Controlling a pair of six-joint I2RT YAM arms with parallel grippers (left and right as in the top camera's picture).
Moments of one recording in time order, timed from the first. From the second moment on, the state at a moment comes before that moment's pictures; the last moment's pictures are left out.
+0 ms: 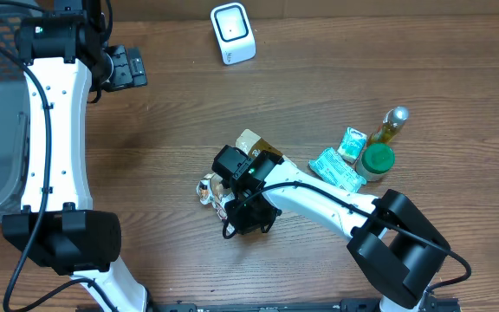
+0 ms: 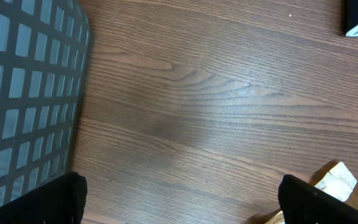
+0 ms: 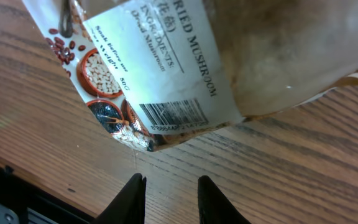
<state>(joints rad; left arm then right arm) 0.04 1.92 2.12 -1.39 -0.11 -0.21 0.88 1.91 1.30 -0.95 -0.28 0.43</state>
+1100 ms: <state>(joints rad) 0.04 1.92 2.12 -1.39 -0.11 -0.21 0.88 1.91 1.30 -0.93 -0.20 0.43</state>
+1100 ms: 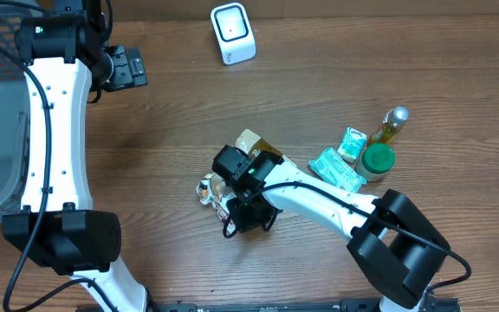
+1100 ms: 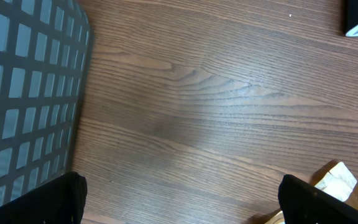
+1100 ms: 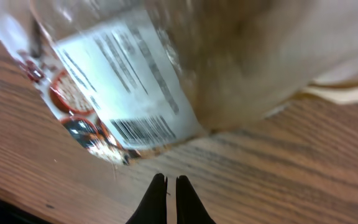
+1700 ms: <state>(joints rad) 0.04 1.92 2.12 -1.39 -0.11 -0.21 0.88 1.91 1.30 -0.96 -0.20 0.43</state>
